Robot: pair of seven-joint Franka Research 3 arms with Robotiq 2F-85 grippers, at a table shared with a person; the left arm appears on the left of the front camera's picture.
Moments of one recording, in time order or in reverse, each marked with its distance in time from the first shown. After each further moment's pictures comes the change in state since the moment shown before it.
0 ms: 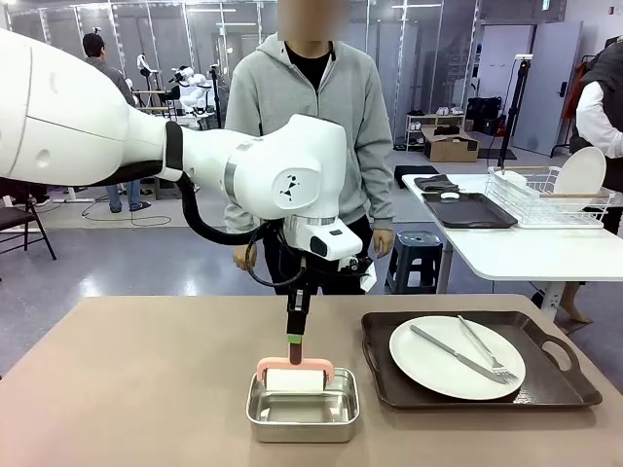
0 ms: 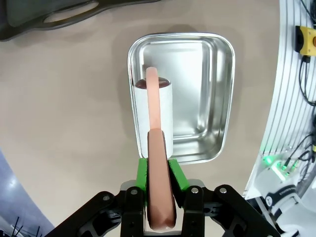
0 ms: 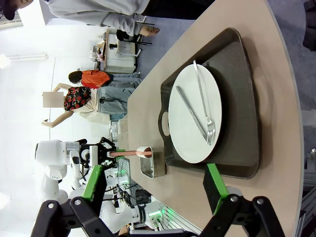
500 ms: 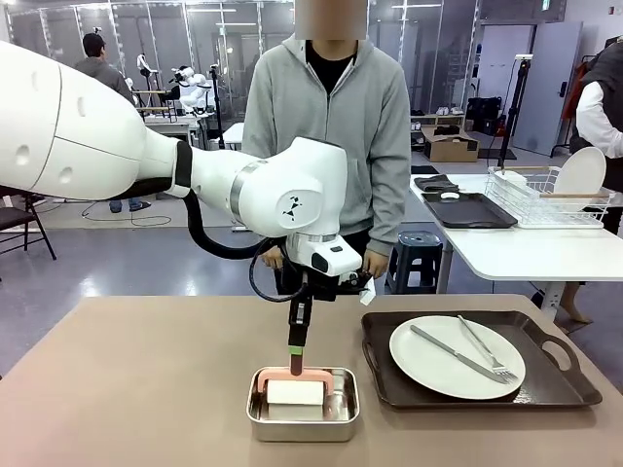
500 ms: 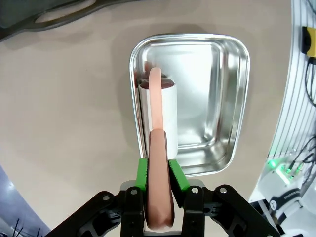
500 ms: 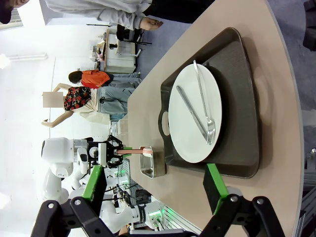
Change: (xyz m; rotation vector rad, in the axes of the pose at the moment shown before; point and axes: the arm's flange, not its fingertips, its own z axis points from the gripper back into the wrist) left arm 0.004 0.009 -0.025 -0.004 0.004 -0.004; right arm 0.000 0.000 0.000 0.000 0.000 0.000
